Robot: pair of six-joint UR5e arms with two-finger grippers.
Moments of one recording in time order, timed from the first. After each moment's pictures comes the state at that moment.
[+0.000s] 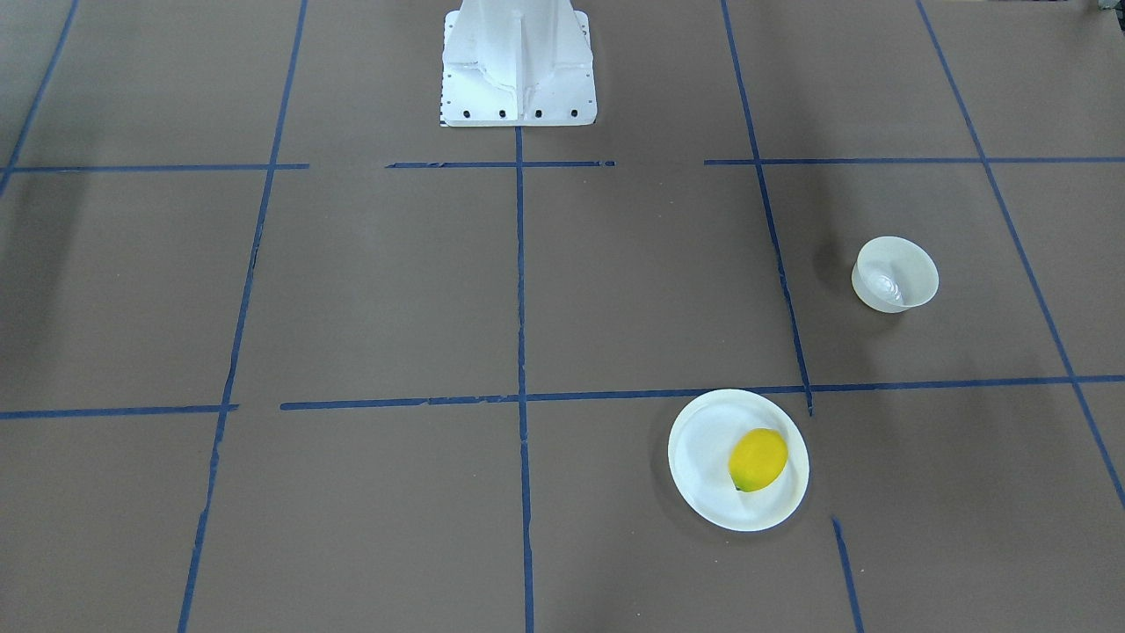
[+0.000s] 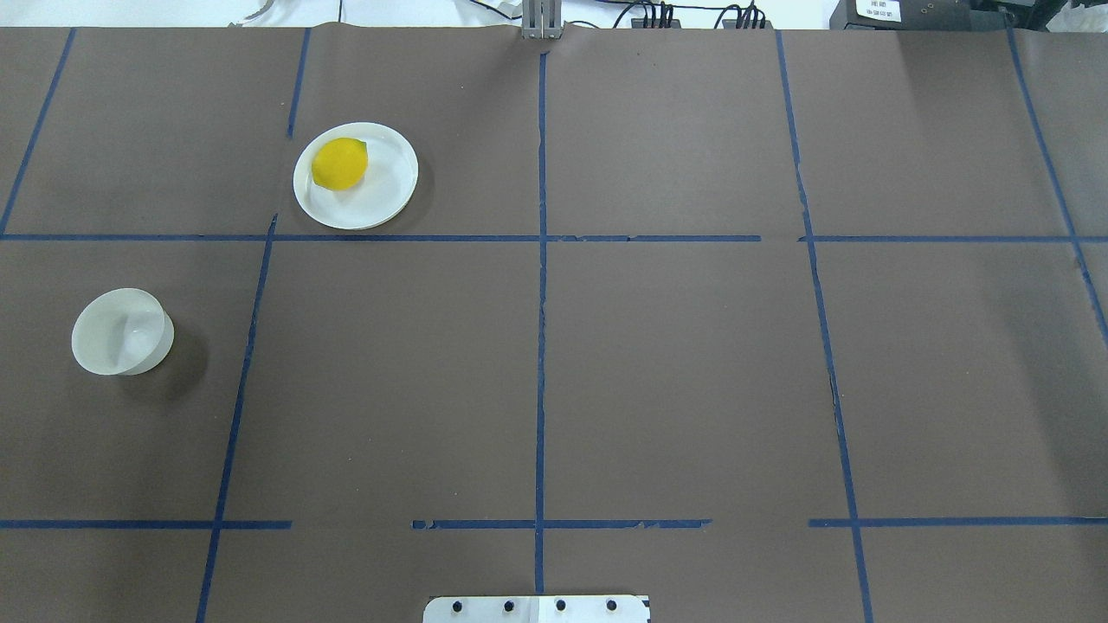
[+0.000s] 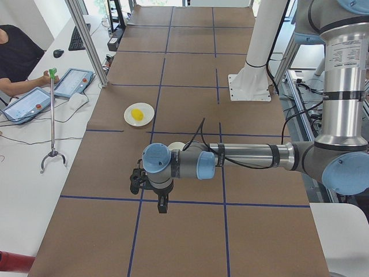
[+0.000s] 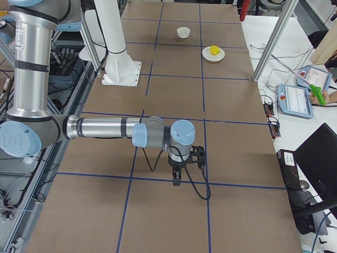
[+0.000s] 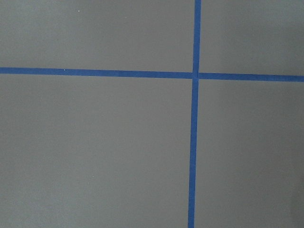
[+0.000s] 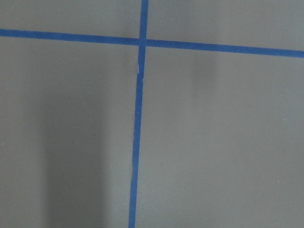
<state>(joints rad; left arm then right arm) -1.59 -1.51 -1.63 -1.58 -2.37 -0.01 1.54 -1.71 1.75 -1.64 2.28 -0.05</state>
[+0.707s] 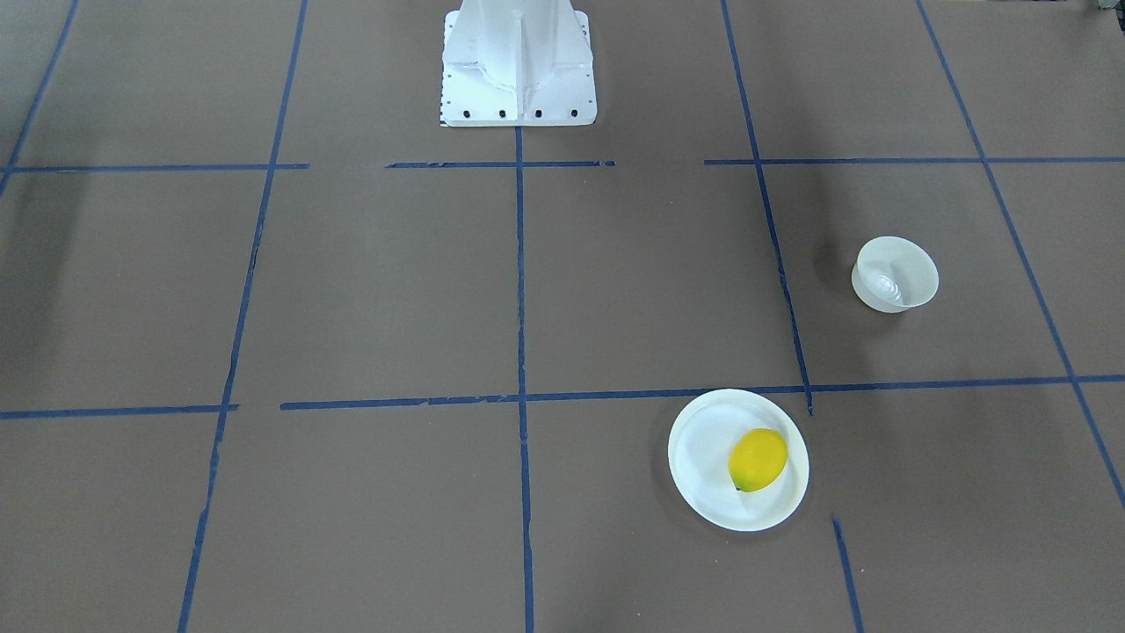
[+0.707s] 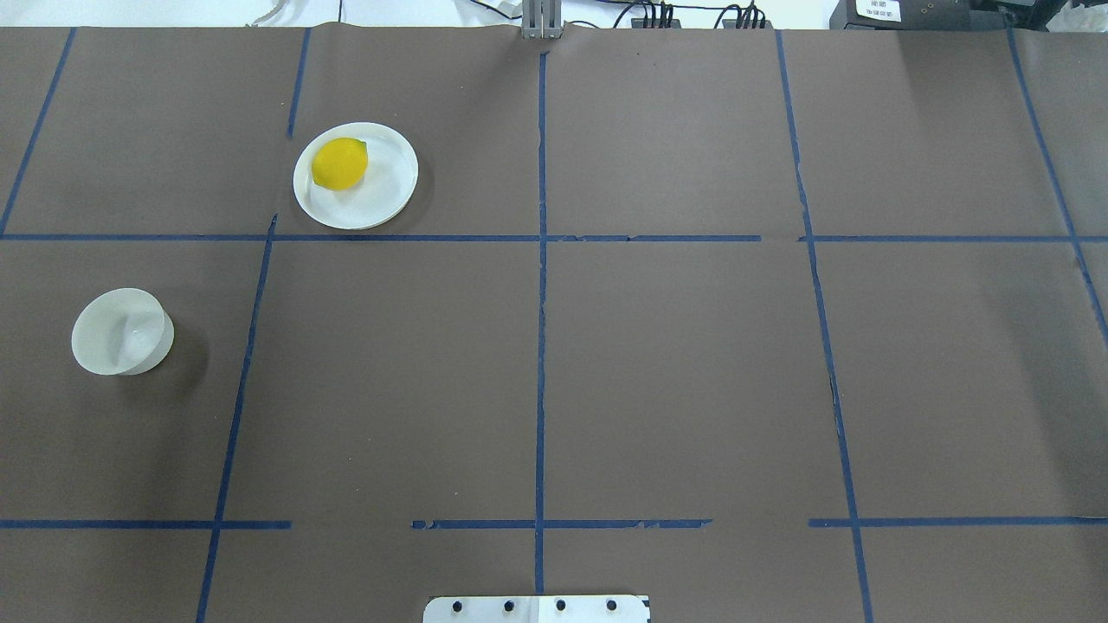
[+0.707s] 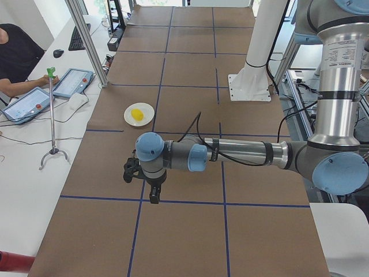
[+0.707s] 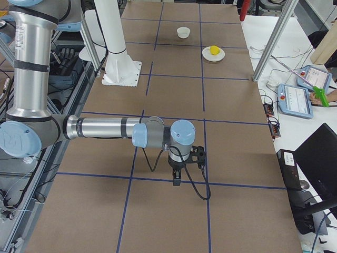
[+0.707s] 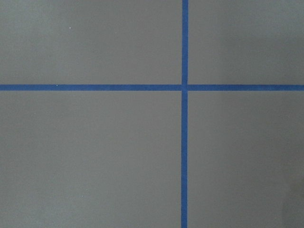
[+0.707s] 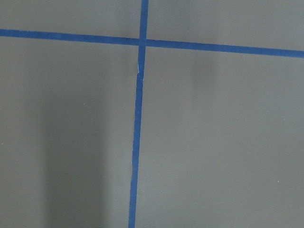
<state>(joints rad) -1.54 -1.58 -1.64 -1.59 -2.37 -0.02 1.54 -1.71 1.75 -1.64 2.28 -0.05</state>
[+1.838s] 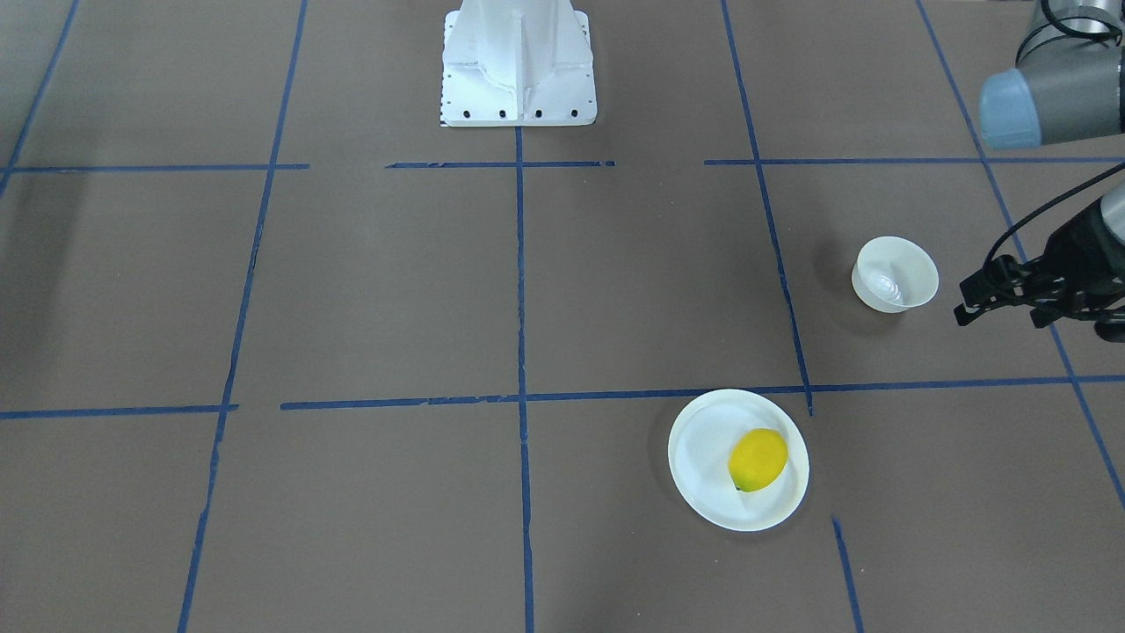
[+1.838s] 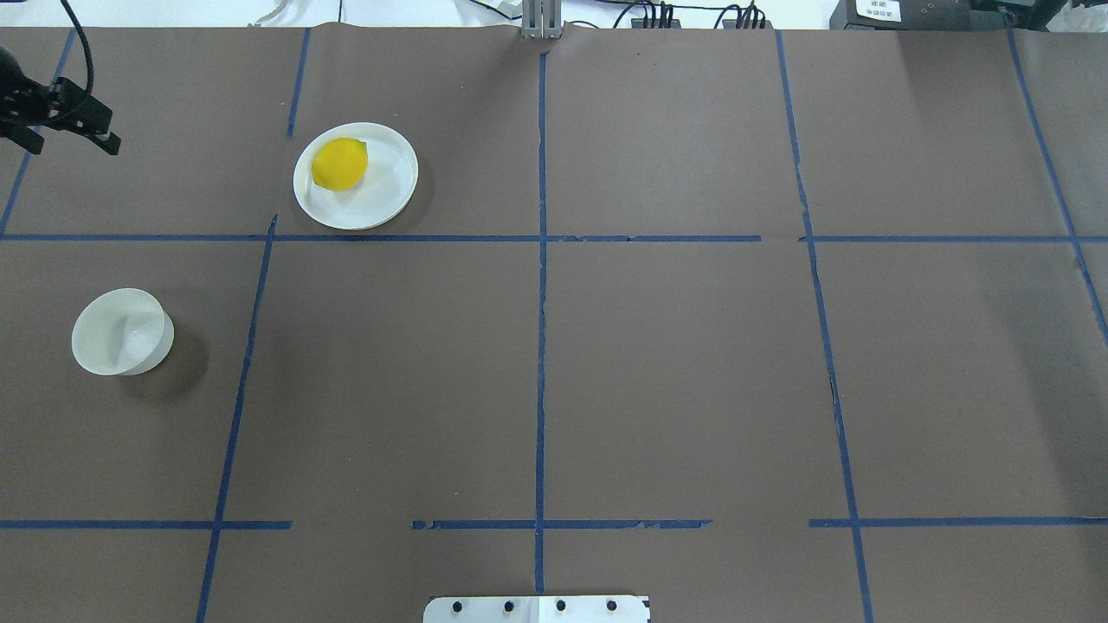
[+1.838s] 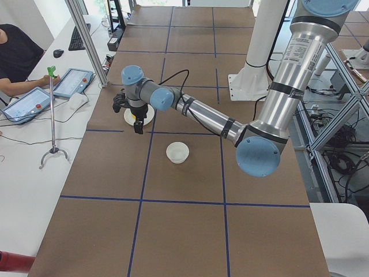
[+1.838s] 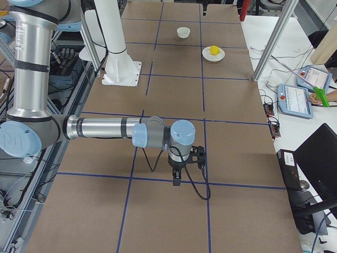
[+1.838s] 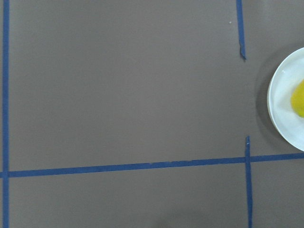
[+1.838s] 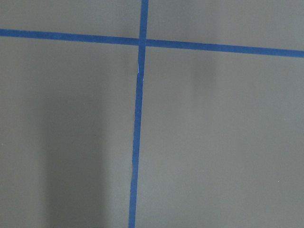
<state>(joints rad) -1.20 -1.91 -1.69 -1.58 -2.30 -0.53 1.54 -1.71 1.75 -1.64 2.28 -0.05</state>
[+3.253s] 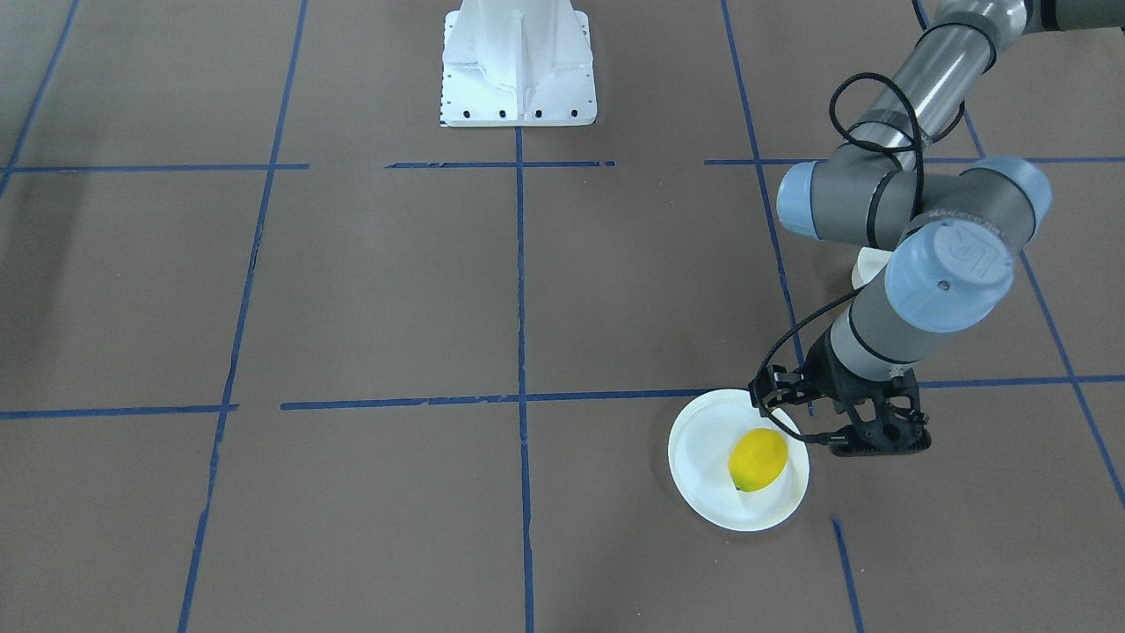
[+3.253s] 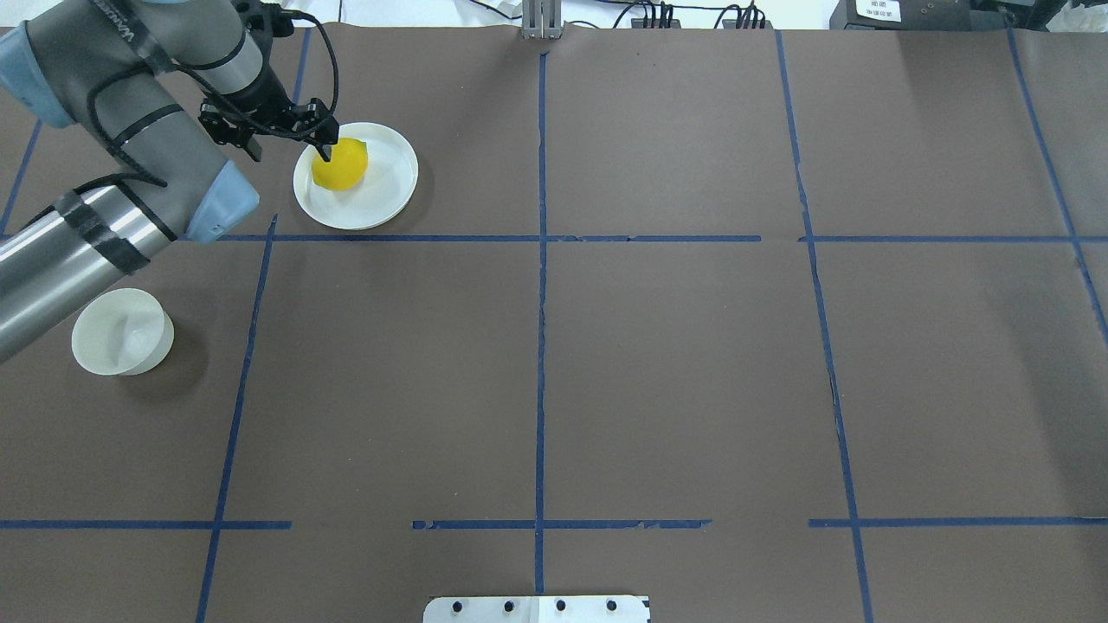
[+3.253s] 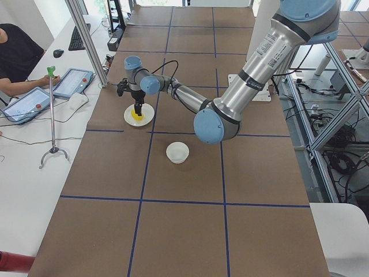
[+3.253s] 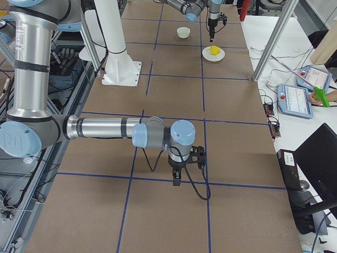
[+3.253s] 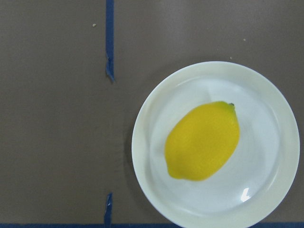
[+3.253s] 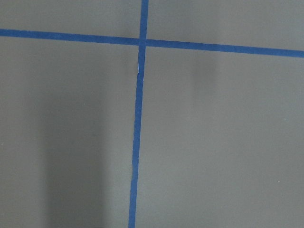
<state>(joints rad) -0.97 -2.28 -1.27 -1.75 -2.15 -0.81 1.54 -1.71 1.75 -1.64 2.28 -0.05</state>
